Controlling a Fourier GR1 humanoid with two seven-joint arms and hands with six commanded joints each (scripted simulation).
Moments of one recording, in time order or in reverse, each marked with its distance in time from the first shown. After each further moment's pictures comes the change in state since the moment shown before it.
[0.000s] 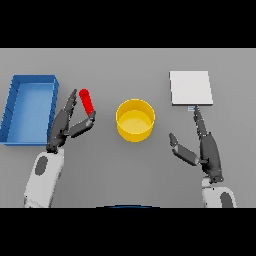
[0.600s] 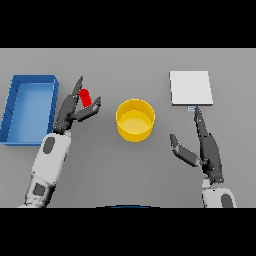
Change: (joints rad) left arm -0.233 -0.003 0.059 0.278 -0.009 0.026 -0.018; right arm 0.013 0.006 0.001 -0.018 -0.009 0.003 0.001
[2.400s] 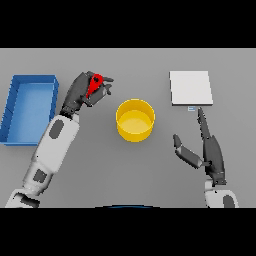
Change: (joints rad) left arm -0.156 0.068 -0.167 -0.056 -0.107 0.034 0.092; right arm 0.015 -0.022 -0.004 0.000 0.034 -0.014 -0.010
